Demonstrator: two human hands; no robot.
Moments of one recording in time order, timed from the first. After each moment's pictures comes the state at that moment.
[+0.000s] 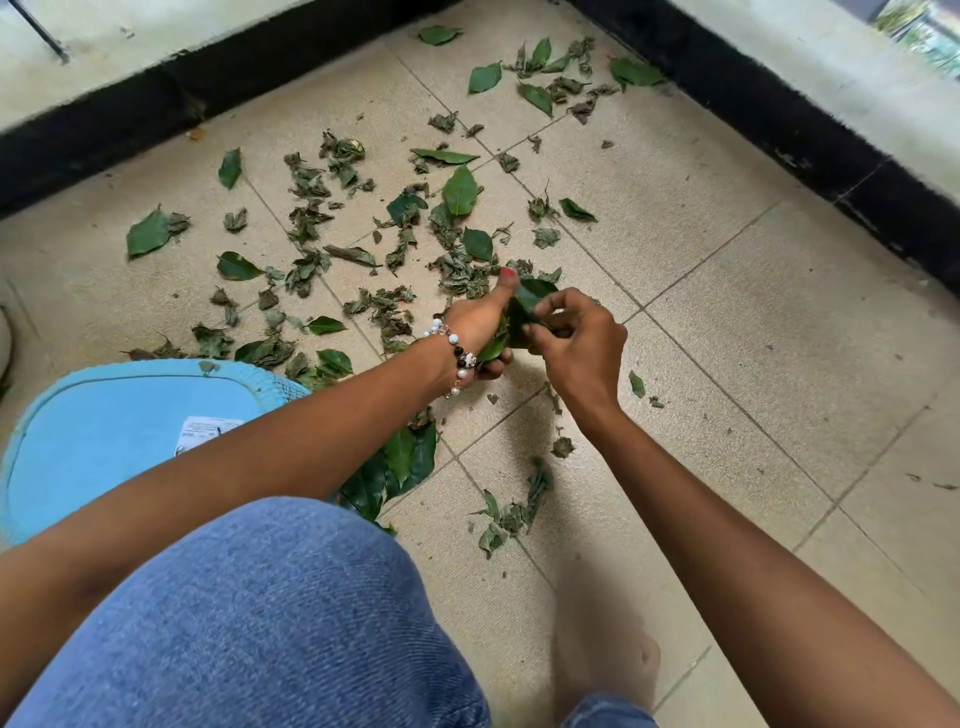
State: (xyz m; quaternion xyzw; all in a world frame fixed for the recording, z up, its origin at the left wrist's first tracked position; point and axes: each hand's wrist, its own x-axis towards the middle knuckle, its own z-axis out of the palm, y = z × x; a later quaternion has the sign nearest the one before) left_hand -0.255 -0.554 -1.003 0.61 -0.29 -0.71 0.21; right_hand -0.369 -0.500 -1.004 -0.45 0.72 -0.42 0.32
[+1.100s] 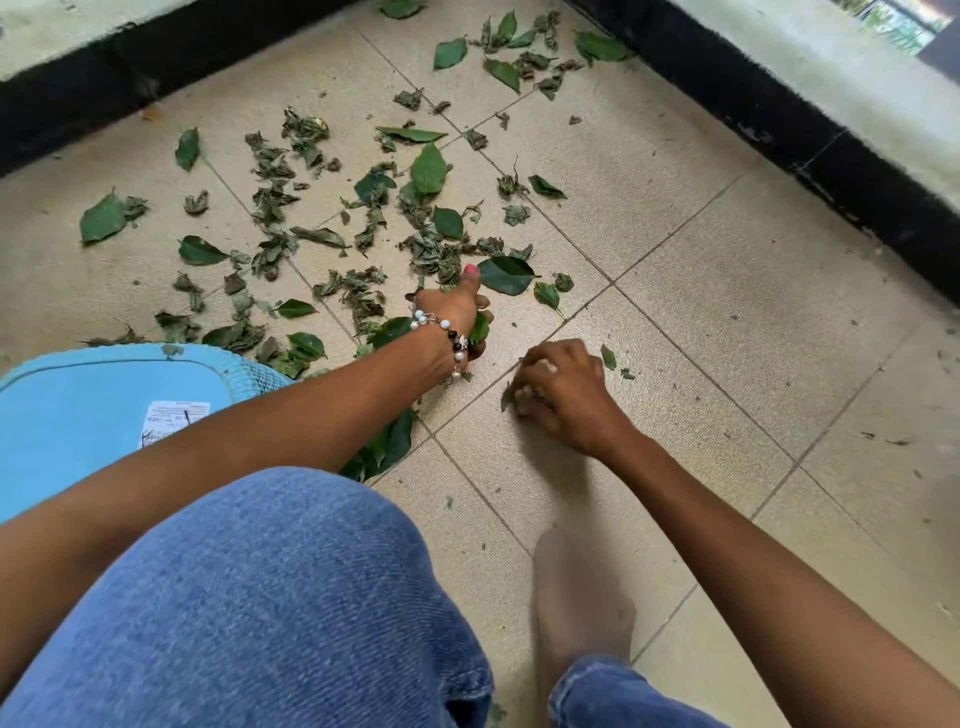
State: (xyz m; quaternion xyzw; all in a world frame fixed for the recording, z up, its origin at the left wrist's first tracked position) left_hand -0.277 -0.548 -1.020 0.68 -0.20 -0.63 0.31; right_hand -0.416 -0.435 -1.036 -0.76 0.61 -0.04 0.21
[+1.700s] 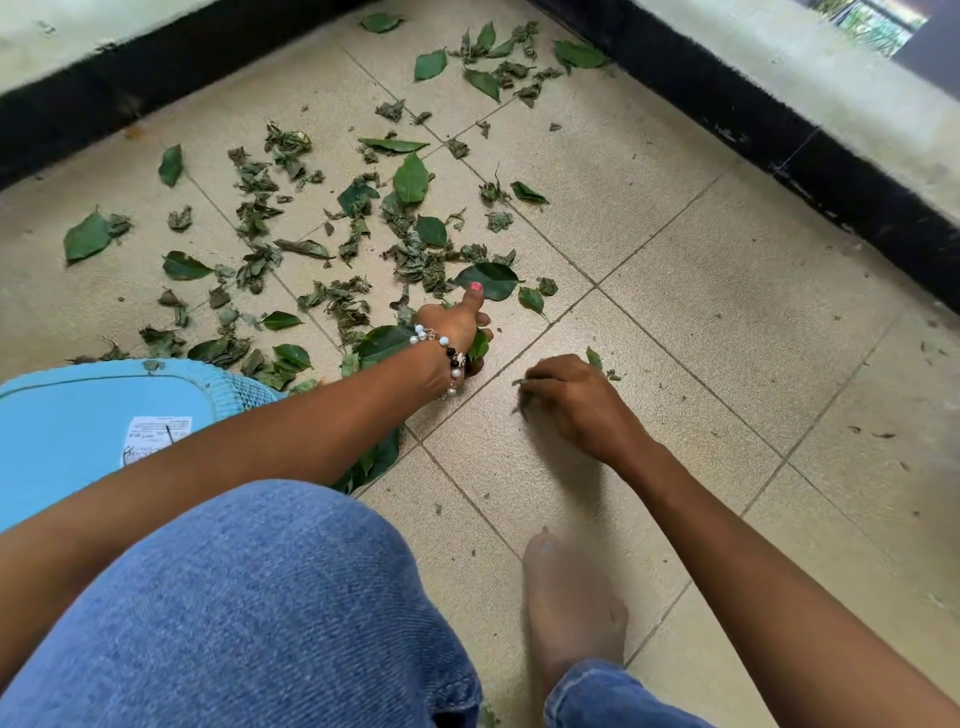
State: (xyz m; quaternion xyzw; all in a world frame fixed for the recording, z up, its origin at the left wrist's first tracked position) left_hand -0.289 -0.537 -1.024 0.69 -0.24 -0.62 0.29; right_hand -0.444 -0.431 -1.041 -0.81 0.56 -0.11 0.16
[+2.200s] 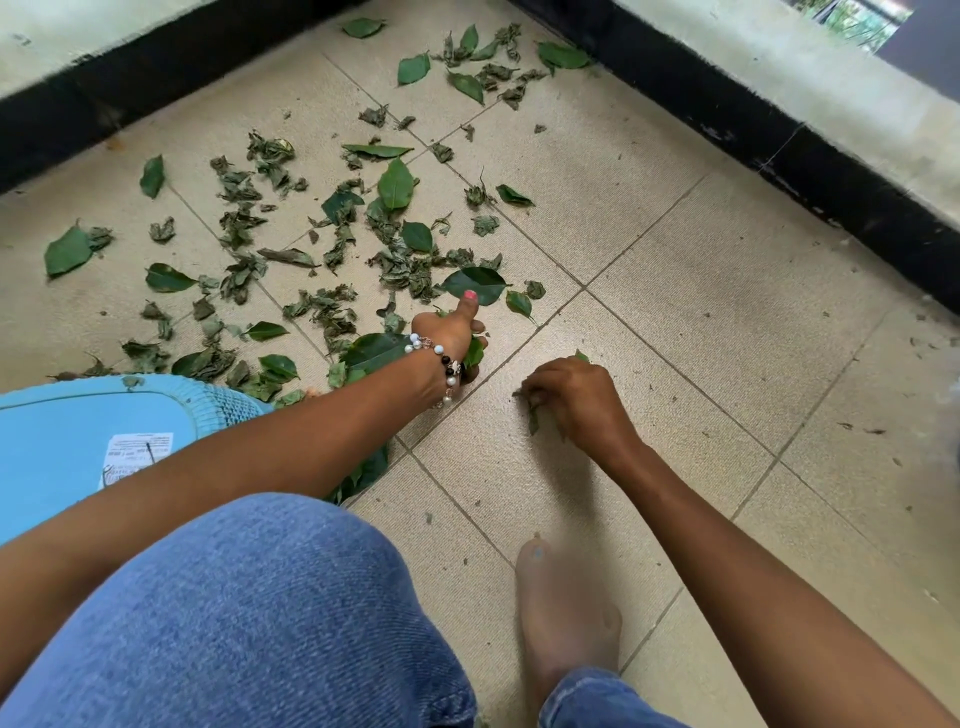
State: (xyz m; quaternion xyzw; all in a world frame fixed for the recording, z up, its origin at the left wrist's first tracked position) left_hand -0.296 -0.534 -1.026 0.69 -0.24 -0.63 0.27; right_hand -0.445 -0.436 -1.042 -0.75 0.62 -0.17 0.18
